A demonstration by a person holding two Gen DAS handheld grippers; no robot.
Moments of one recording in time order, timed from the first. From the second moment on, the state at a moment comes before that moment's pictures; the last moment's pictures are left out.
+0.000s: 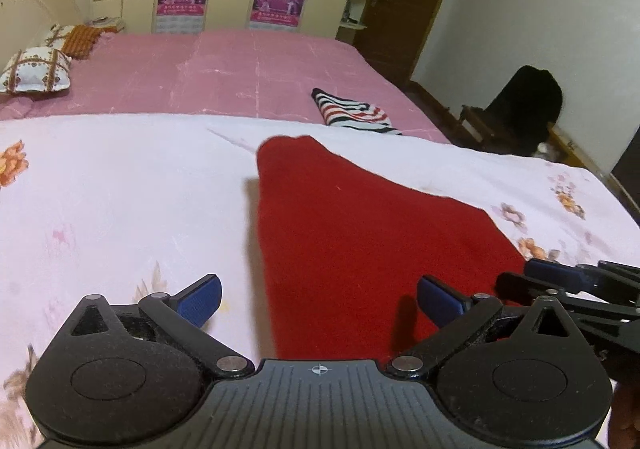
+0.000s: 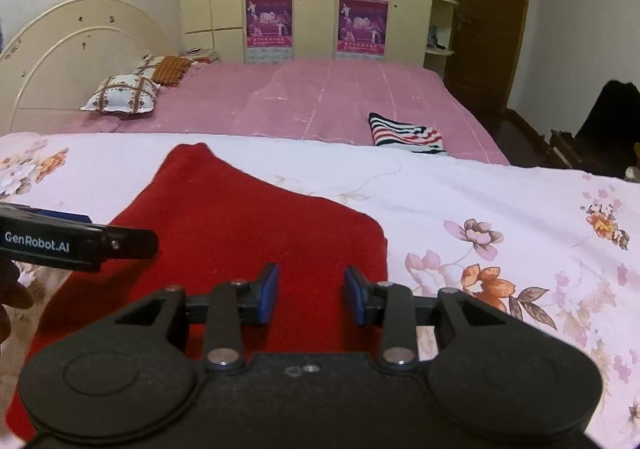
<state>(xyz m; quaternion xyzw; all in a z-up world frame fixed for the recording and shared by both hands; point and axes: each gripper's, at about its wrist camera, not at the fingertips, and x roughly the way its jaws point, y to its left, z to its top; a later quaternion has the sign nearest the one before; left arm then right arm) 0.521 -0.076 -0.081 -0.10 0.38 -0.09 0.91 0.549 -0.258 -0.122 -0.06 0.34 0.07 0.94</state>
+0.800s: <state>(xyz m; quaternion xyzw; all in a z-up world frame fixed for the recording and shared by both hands) 0.516 -0.022 -0.126 -0.26 0.47 -0.25 0.80 0.548 -0.409 -0.184 0.35 0.45 0.18 0.80</state>
